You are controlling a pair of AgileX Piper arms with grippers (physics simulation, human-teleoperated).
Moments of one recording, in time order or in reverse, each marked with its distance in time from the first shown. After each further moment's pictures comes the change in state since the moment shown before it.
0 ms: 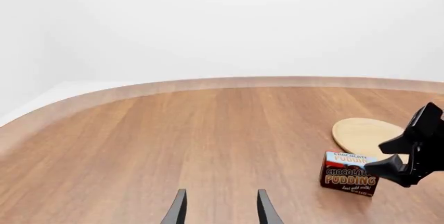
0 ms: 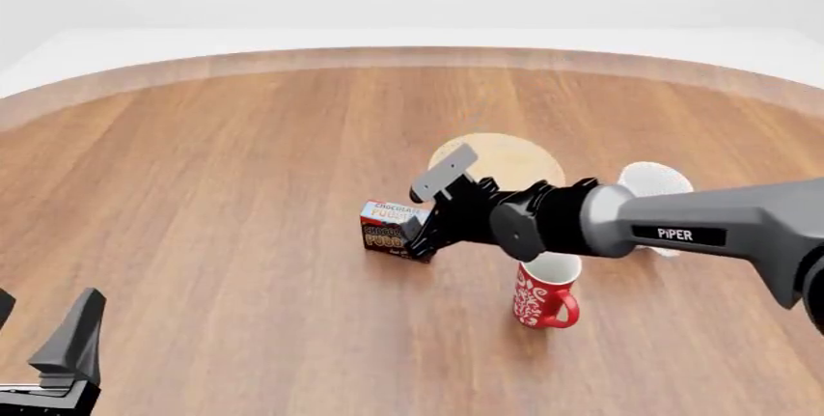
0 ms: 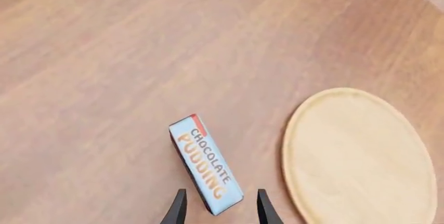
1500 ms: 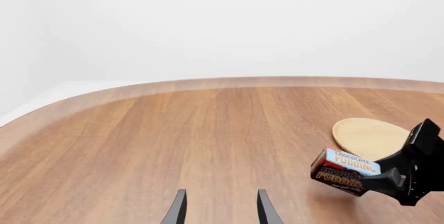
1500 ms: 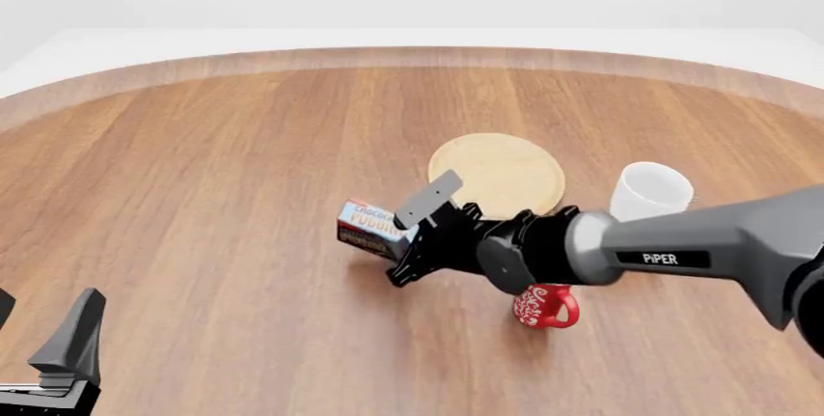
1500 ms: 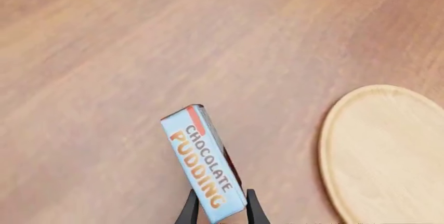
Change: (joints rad) left arm 0.000 0.000 0.000 0.000 0.000; right arm 0.077 0.011 0.073 -0.093 0.074
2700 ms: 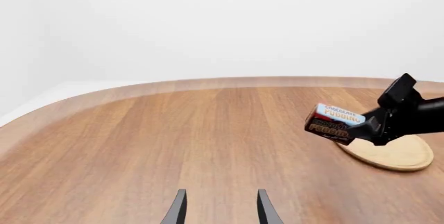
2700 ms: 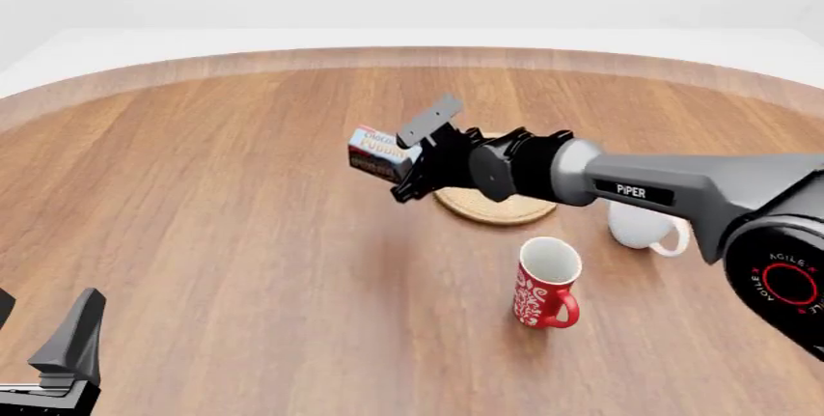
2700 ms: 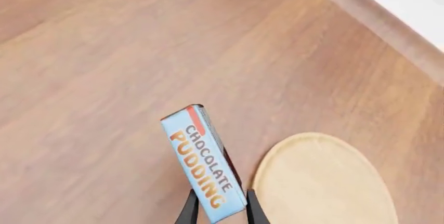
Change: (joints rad) left arm 0.000 0.000 0.000 0.000 0.000; right arm -0.122 0.114 -0.387 0.207 -0.114
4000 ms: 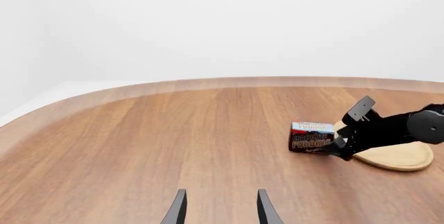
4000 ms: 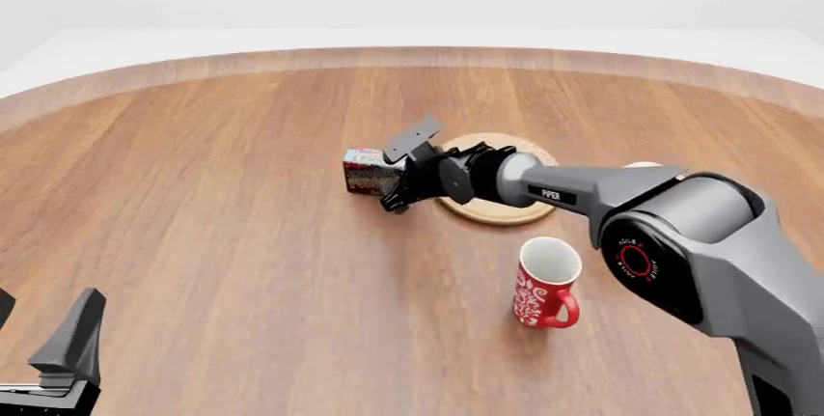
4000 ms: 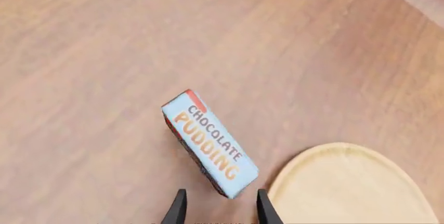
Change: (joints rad) left arm 0.000 0.000 0.000 0.000 0.000; right arm -0.022 0.307 -0.288 0.069 0.024
